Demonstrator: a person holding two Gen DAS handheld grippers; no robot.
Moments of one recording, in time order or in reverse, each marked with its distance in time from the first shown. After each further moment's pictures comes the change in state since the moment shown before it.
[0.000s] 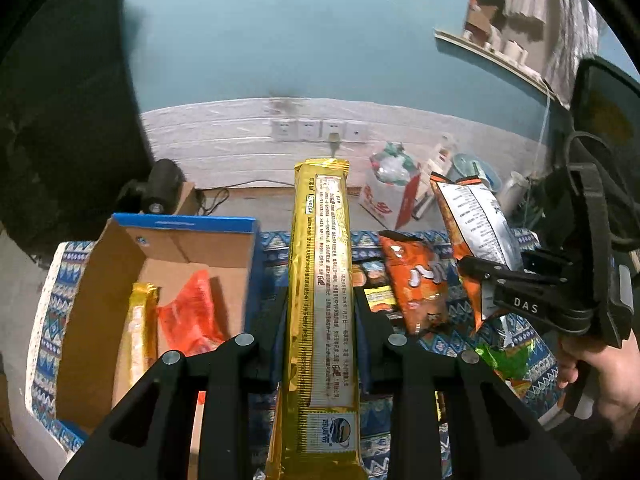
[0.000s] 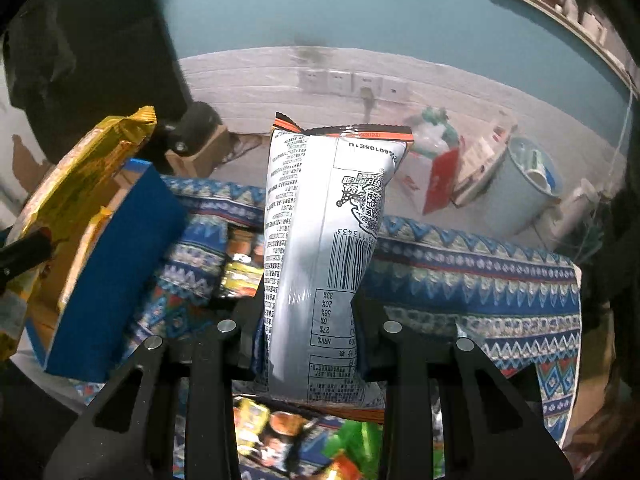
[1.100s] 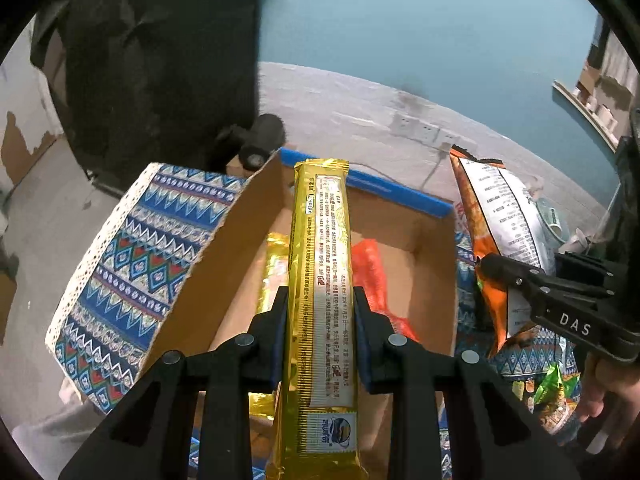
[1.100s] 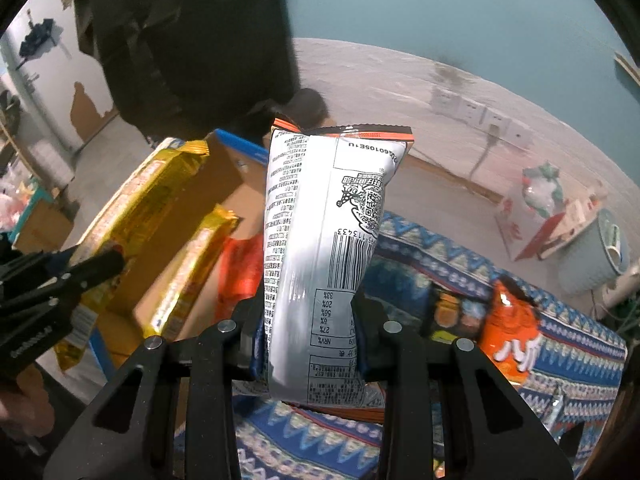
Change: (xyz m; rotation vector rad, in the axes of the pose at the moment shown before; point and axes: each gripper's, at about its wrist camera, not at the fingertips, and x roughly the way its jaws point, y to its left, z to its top) left arm -0.009 0.167 -0.038 -0.287 0.045 0.165; right arm 0.041 0.193 0.047 -0.209 0.043 0.183
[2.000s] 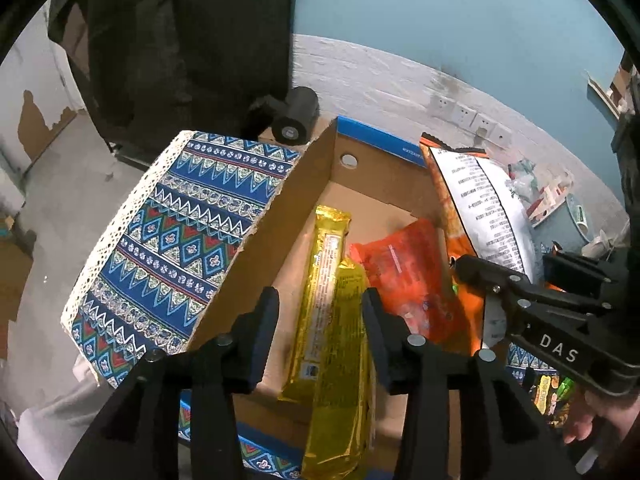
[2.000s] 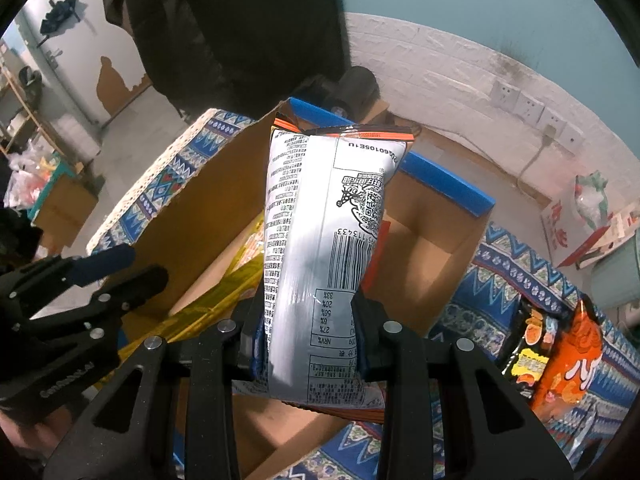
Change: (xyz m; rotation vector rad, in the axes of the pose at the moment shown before) left arm 0.014 0.031 -0.006 -0.047 0.083 0.080; right arm 0.048 0.056 0.011 -0.044 0.078 0.101
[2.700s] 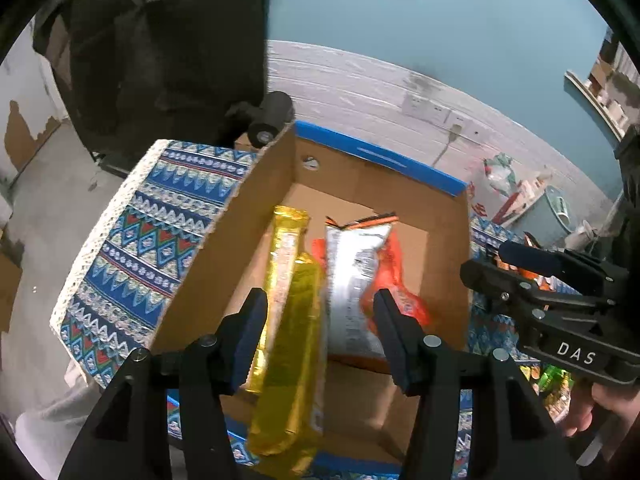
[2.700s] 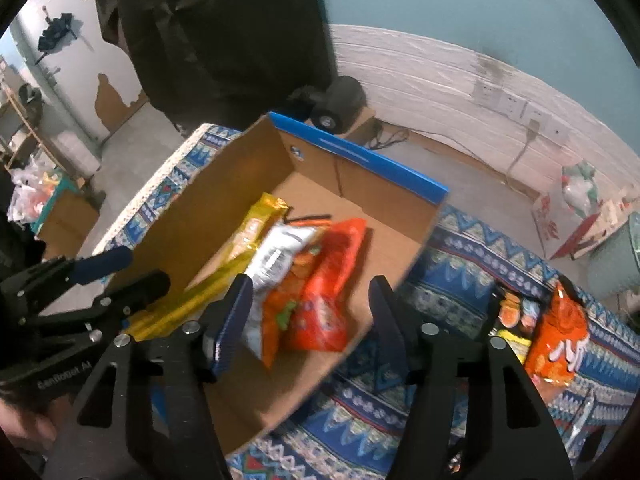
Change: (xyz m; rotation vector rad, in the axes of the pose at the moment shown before) left arm -0.015 -0.034 -0.006 0.041 -0.004 -0.064; right arm -0.038 -0.027 -0.020 0.043 -0.034 -0.023
